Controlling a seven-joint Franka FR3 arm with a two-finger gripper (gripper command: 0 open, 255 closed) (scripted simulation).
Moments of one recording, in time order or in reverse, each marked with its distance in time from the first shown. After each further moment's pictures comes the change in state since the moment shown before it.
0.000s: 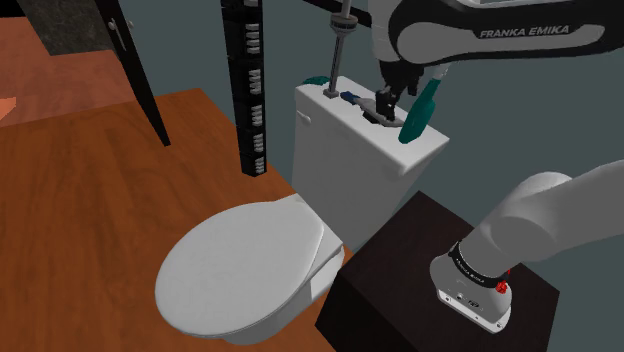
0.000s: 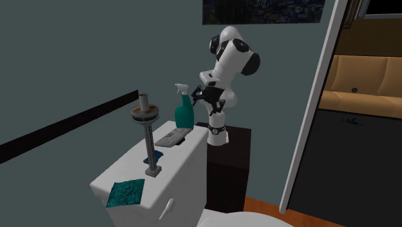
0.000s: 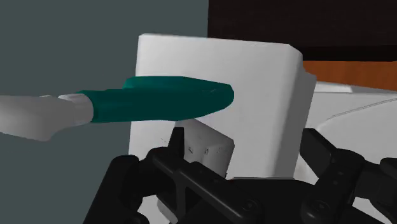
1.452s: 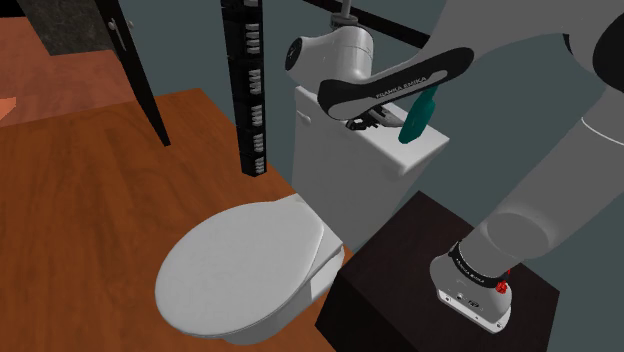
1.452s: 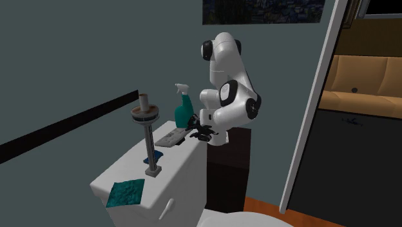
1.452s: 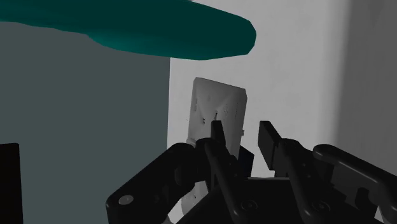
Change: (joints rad) arm -0.070 0.517 0.174 0.162 -0.388 -0.130 0.466
